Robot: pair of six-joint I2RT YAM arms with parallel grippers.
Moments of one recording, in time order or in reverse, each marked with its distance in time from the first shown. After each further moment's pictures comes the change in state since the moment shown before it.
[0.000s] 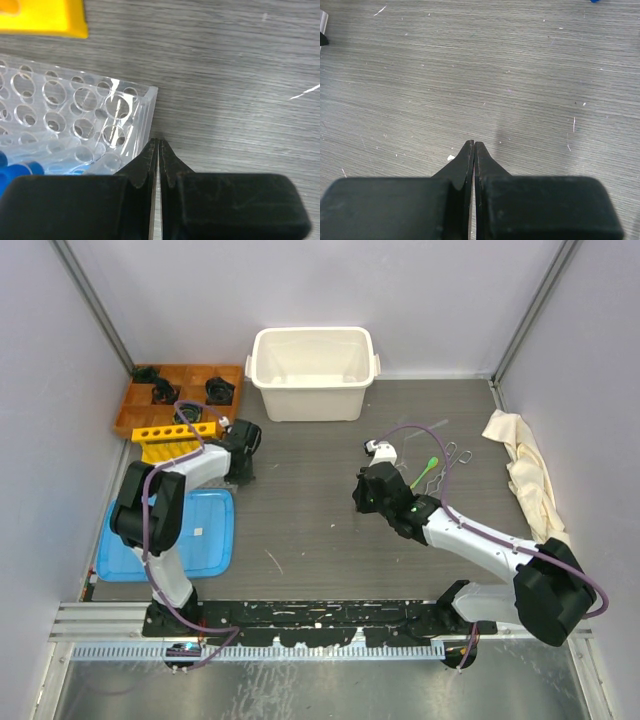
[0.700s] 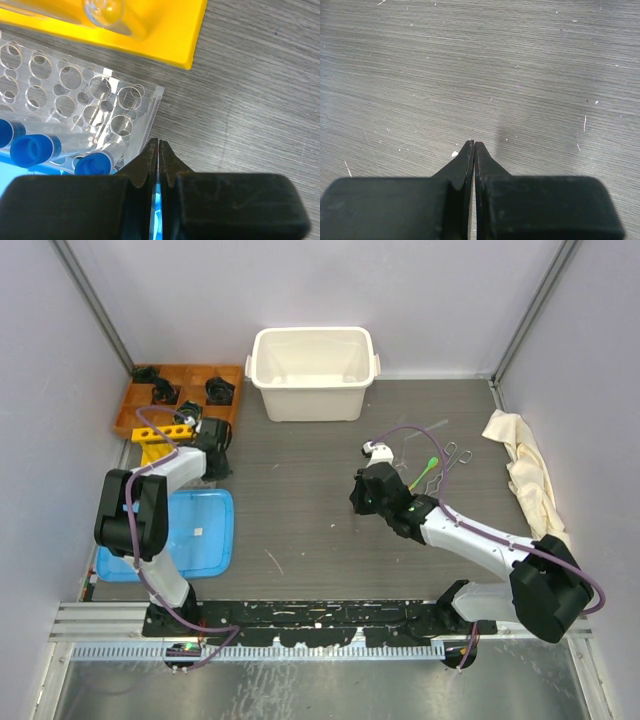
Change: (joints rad) left arm 0.174 -0.078 -0.078 0.073 -0.002 -0.029; right arm 0.000 0.022 0.000 0.008 -0.037 0.000
